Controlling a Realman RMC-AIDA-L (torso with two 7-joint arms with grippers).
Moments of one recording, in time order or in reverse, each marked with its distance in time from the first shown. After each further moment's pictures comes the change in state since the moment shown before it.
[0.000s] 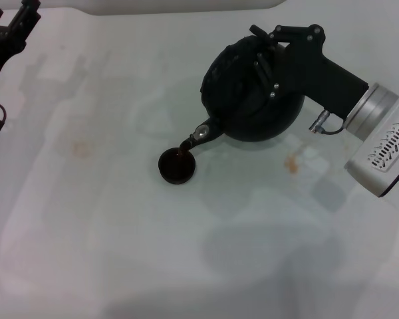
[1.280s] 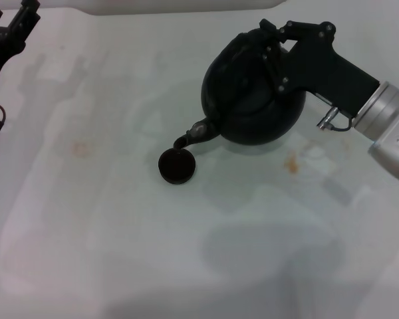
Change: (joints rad) left arm 0.000 0.001 0.000 -0.001 0.000 -0.003 0.000; right arm -0.008 -0.007 0.004 0.010 0.015 -0.038 0.184
